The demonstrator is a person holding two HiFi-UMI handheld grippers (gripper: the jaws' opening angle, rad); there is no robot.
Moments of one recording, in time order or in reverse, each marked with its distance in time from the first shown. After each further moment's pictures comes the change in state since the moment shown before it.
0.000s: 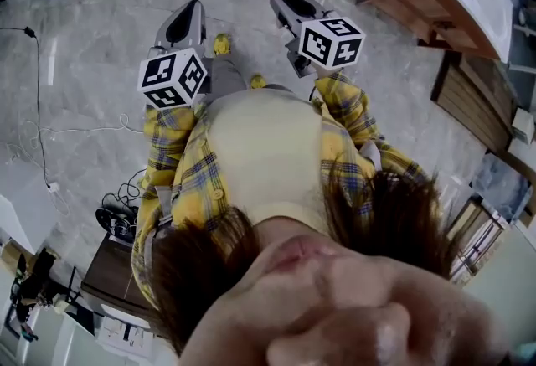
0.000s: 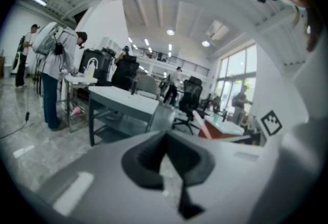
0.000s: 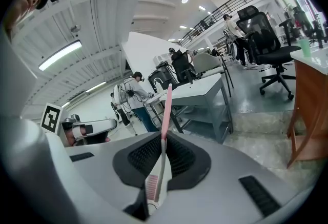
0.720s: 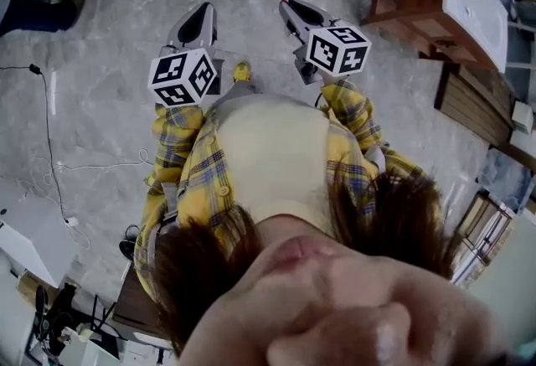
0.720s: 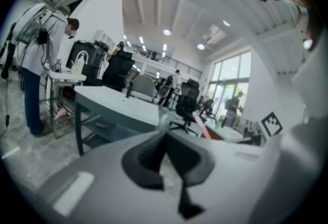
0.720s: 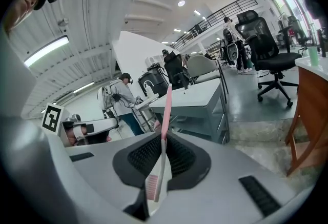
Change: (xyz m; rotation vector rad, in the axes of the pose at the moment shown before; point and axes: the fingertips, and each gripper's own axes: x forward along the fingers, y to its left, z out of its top) left arm 0.101 0.091 0.067 -0.012 -0.004 -0.122; right arm 0.110 -0.020 0.072 0.007 -0.033 -0.111
